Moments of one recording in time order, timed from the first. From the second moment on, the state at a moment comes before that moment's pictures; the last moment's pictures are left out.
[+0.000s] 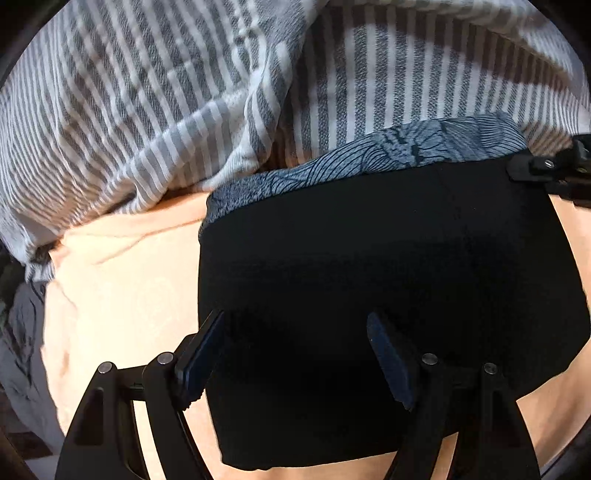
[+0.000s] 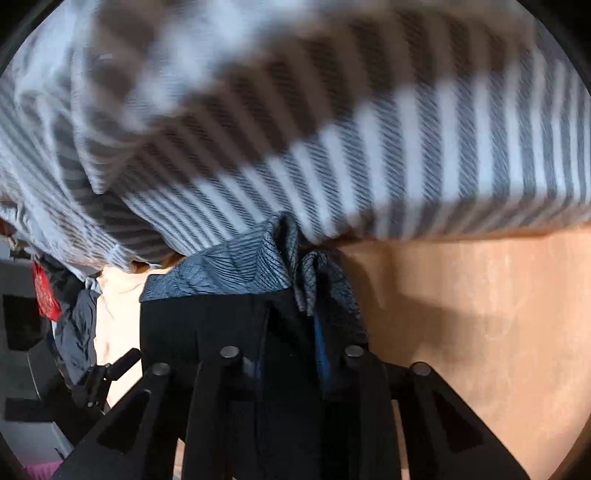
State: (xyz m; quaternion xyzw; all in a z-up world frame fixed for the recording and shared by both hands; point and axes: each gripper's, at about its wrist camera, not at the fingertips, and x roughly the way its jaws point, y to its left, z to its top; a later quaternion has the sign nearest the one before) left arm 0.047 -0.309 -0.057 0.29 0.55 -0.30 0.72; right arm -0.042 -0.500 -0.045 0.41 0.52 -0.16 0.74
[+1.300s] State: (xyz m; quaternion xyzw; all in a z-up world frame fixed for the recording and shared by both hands) left arm 0.074 -0.278 -0.058 0.25 0.57 -0.31 0.71; right arm -0.092 -0.416 -0.024 0.34 0.58 -0.14 0.73
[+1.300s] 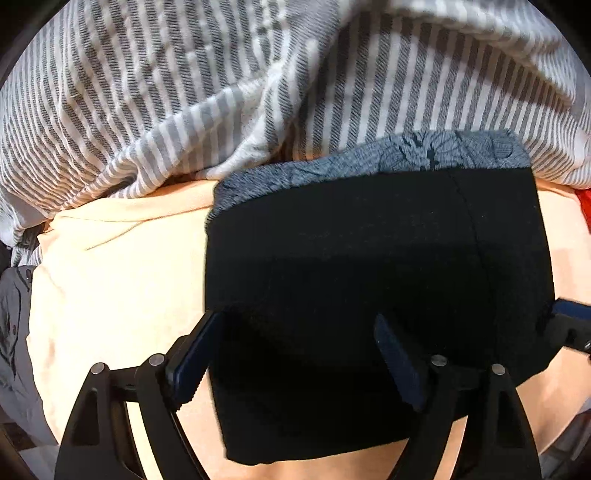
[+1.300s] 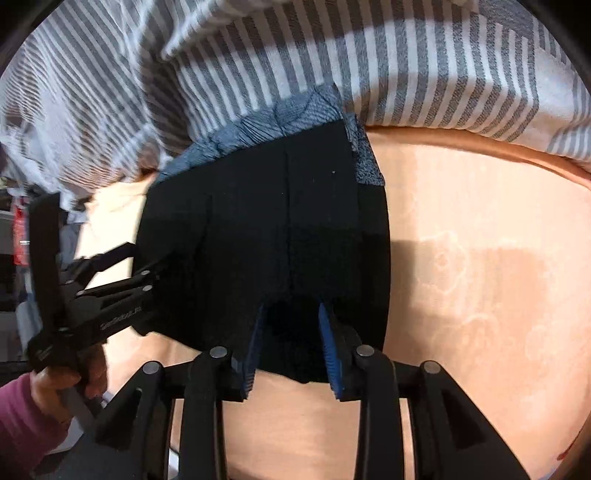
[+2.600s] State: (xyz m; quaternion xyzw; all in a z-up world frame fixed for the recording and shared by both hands) left arm 0.166 -0.228 -0.130 0.11 0.69 -0.43 0.57; right arm -0.054 -0.476 -0.119 0.53 0.52 0.02 0.67
